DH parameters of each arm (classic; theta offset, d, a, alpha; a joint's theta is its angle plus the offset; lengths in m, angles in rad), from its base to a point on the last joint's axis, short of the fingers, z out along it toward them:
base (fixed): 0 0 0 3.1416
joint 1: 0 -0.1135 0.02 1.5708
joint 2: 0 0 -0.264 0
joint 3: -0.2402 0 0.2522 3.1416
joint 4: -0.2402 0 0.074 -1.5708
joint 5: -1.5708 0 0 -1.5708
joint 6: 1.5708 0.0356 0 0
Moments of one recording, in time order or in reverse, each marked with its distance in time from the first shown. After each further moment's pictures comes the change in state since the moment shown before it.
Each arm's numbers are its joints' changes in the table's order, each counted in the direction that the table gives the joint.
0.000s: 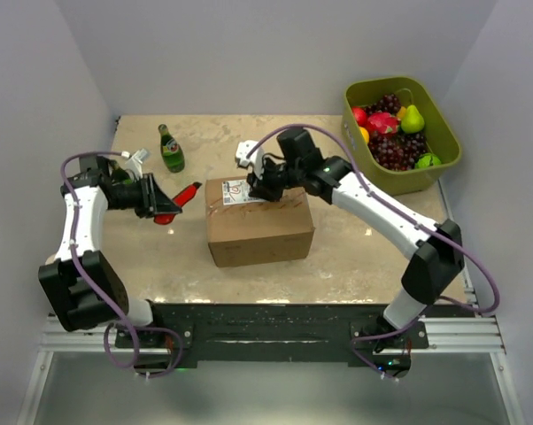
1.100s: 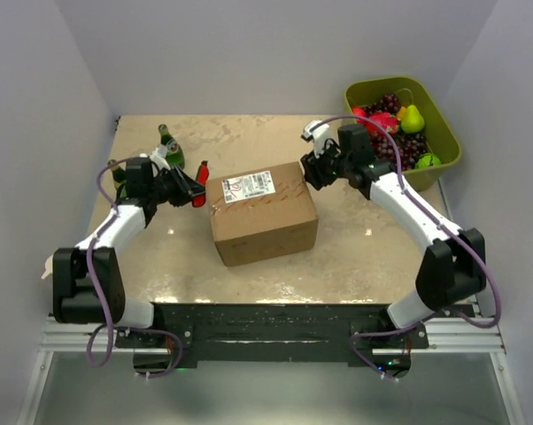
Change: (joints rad) left arm 0.289 -0.002 0.350 0.945 0.403 -0.804; right arm 0.343 -0.071 0.256 0.138 -0.145 0.154
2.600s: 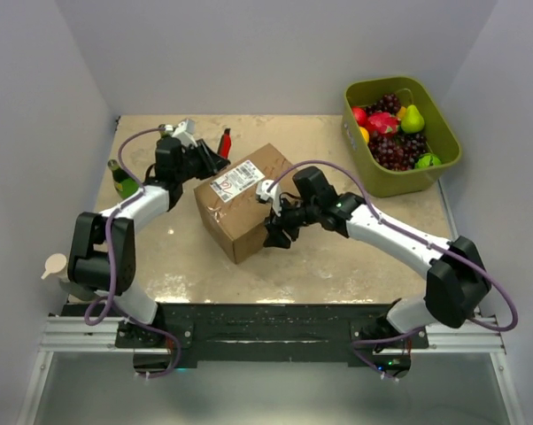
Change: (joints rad) left arm 0.185 0.238 -0.167 0.324 0.172 0.048; right arm -0.351 -0.128 0.249 0.021 0.282 0.022
